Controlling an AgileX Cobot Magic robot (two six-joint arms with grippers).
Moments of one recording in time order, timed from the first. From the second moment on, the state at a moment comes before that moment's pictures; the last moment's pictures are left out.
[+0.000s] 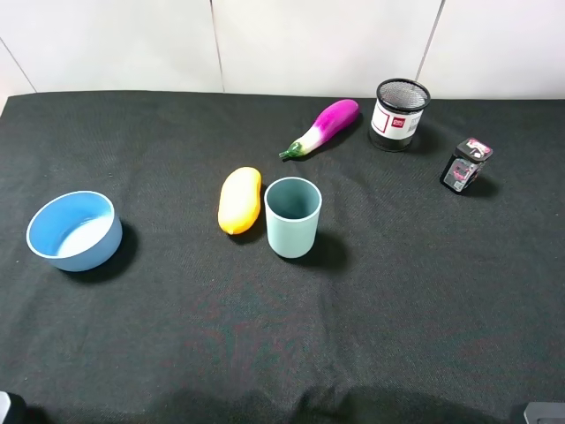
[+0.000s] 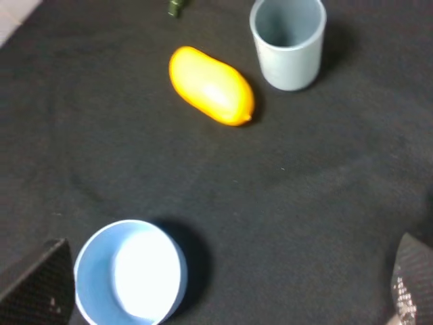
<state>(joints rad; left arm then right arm) -0.91 0.69 -1.05 0.16 1.18 0.00 0.05 0.00 -0.50 0.01 1.02 -0.02</state>
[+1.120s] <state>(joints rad) -0.25 0.19 -0.59 0.16 1.04 0.00 0.05 0.00 -0.50 0.01 1.02 -0.02</state>
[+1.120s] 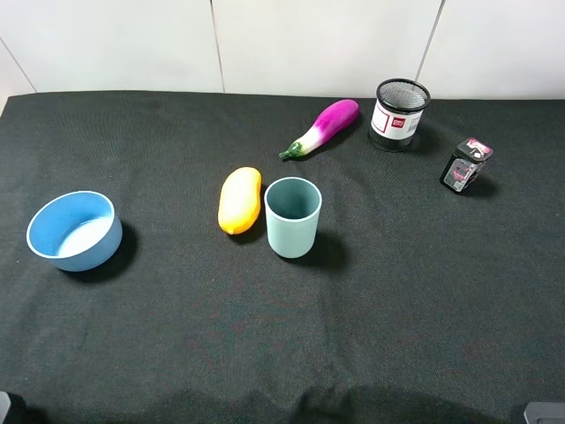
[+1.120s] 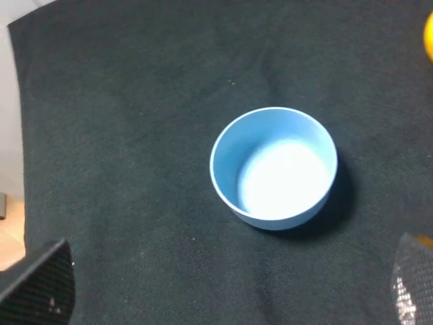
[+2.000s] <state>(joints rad) -0.14 -0.01 -0.49 0.06 1.06 0.06 0.05 0.00 -0.50 0.01 1.02 -0.02</state>
